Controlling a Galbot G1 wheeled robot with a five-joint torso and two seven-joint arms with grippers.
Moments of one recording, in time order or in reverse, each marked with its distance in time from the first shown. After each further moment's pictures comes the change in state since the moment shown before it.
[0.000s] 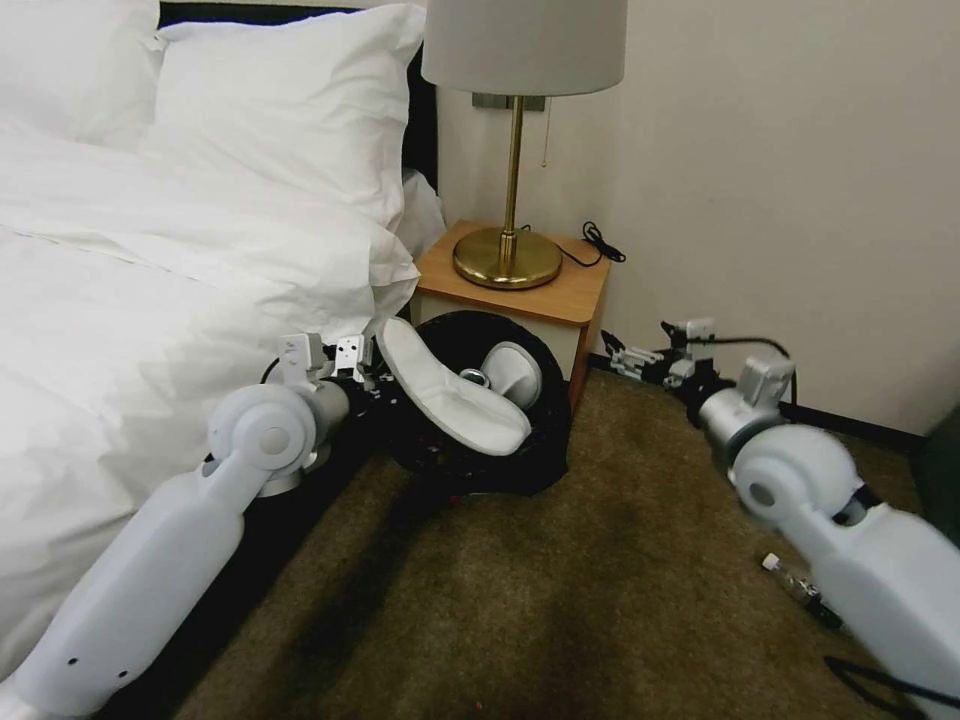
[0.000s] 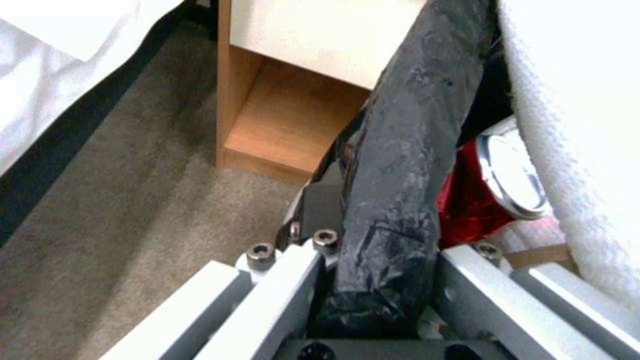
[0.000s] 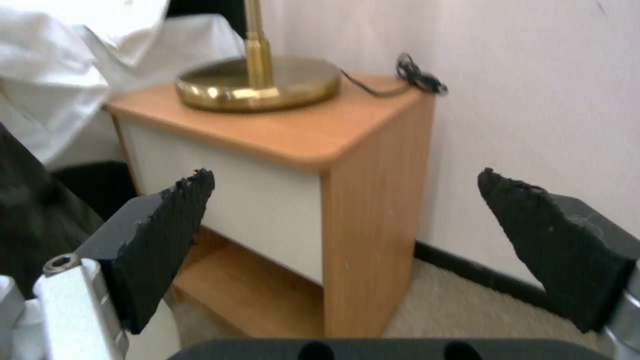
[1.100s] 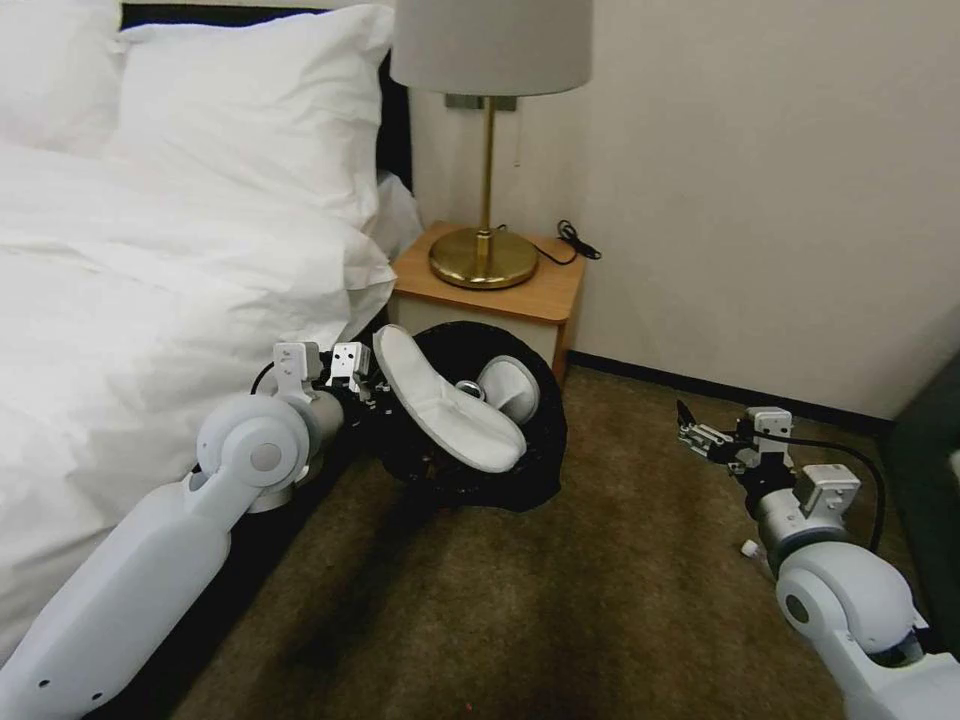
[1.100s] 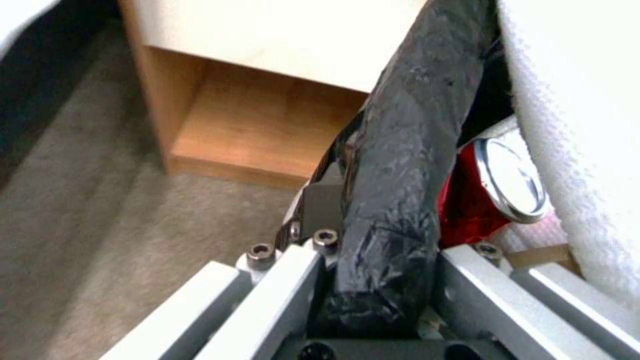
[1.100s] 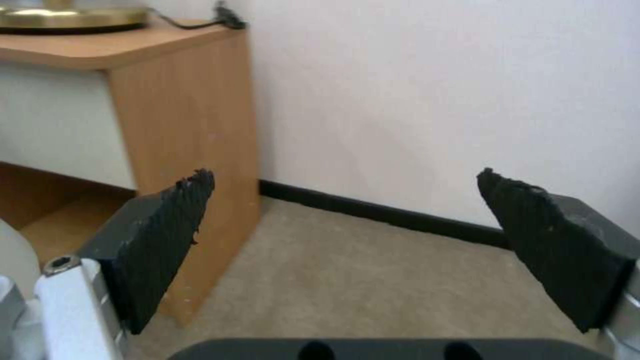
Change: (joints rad) left arm 0.001 0.021 0.023 -0.026 -0.005 0.000 -0.016; right arm -0.391 0.143 0.324 0.120 -0.220 -0.020 -0.009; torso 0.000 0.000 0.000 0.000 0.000
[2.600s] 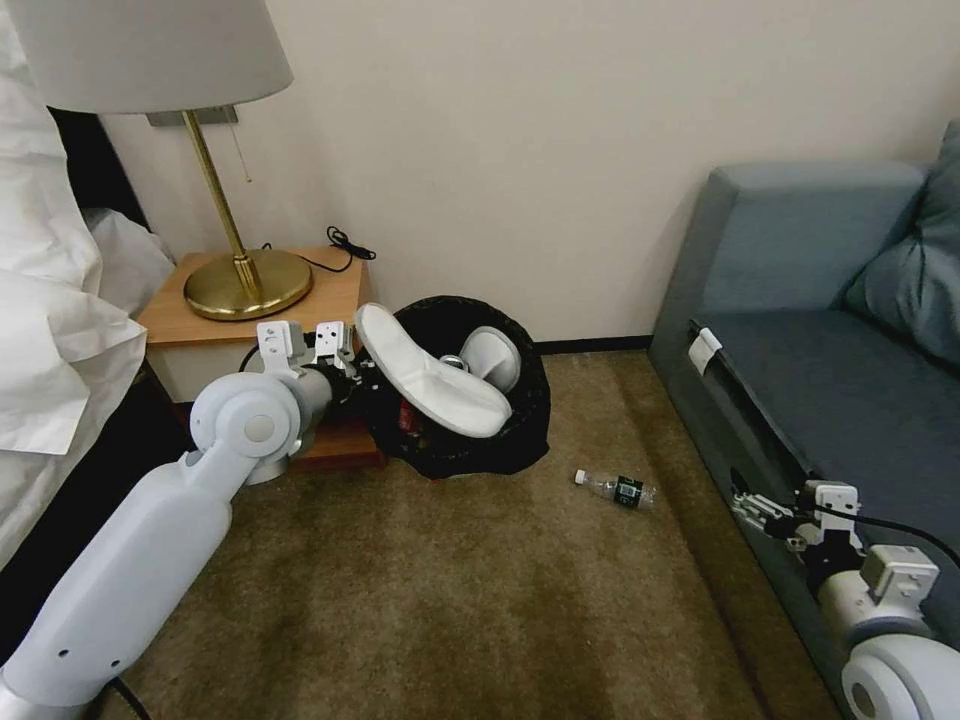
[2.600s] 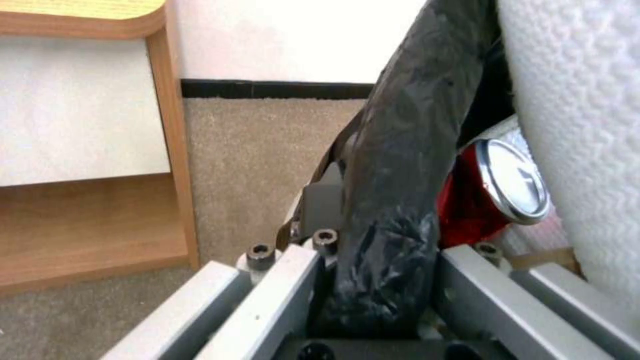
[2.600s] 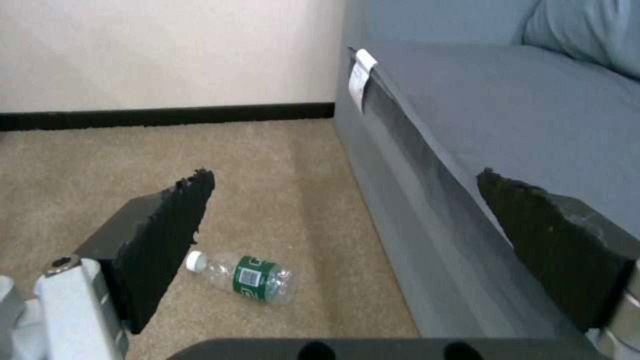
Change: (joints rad) left arm -0.037 -0.038 -0.042 0.067 0.011 0.000 0.005; right arm -0.291 0.181 0.246 0.089 -0.105 -0.043 -0.119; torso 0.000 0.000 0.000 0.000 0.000
